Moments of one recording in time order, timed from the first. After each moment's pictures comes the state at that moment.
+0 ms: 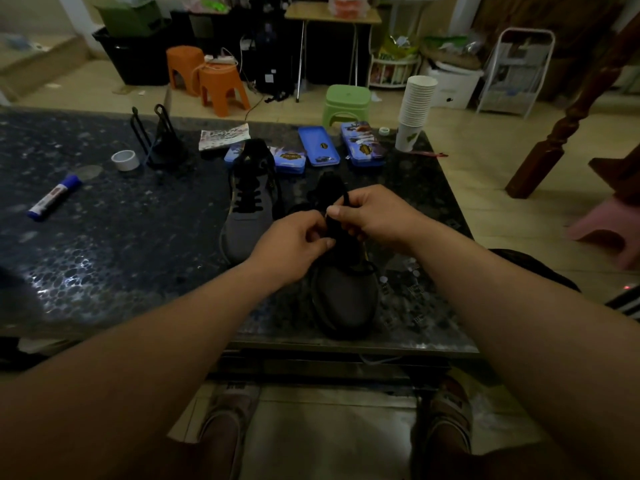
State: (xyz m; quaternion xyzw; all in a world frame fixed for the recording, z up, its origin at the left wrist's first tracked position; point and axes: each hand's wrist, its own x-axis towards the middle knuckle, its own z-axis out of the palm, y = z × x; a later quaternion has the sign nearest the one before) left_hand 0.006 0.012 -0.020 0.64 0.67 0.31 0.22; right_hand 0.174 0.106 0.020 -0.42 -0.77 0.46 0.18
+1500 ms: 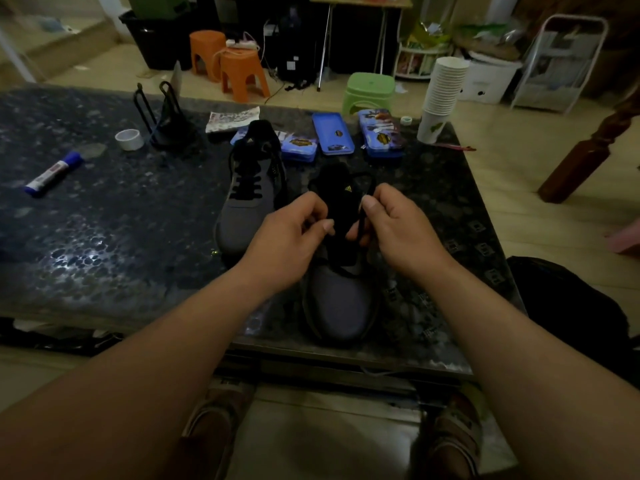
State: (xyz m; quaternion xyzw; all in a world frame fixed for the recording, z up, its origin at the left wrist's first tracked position) left_hand 0.013 0.014 -0.038 0.62 0.63 0.43 0.19; right_hand 0.191 0.094 -0.016 -0.43 -0.73 0.45 0.30
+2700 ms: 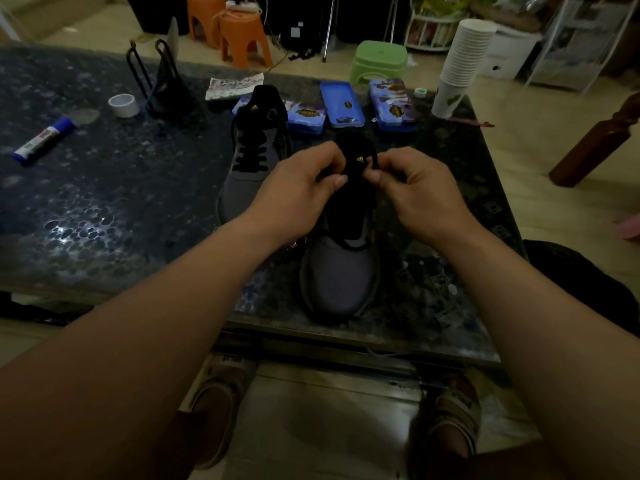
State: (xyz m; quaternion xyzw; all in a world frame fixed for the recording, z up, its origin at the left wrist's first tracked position) left_hand -0.004 0.040 -0.029 0.69 0.61 0.39 0.11; right_hand 0.190 0.129 -0.029 -0.37 -0.83 0.26 0.33
